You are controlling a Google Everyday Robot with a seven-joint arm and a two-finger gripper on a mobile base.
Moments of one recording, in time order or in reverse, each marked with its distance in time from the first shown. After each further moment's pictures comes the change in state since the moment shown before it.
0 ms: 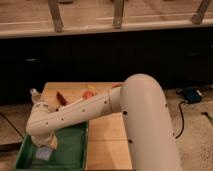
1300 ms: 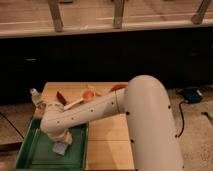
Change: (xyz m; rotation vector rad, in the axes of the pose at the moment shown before) arm 0.048 0.029 0.028 -0.044 0.075 0.045
